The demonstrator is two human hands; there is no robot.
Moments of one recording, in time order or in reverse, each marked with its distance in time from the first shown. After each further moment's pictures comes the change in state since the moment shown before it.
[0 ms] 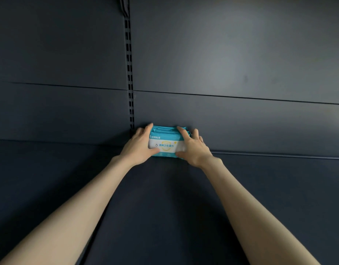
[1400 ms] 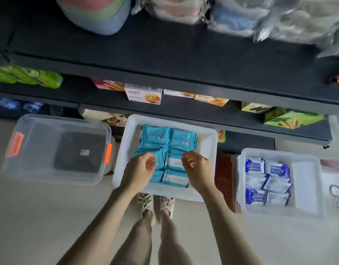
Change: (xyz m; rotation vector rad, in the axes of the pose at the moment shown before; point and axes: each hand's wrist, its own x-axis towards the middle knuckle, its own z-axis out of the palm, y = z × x) left_hand -0.557 0.168 0.412 -0.336 -0.447 -0.597; right_hand -0.578 0.309 0.236 0.448 -0.393 0.445
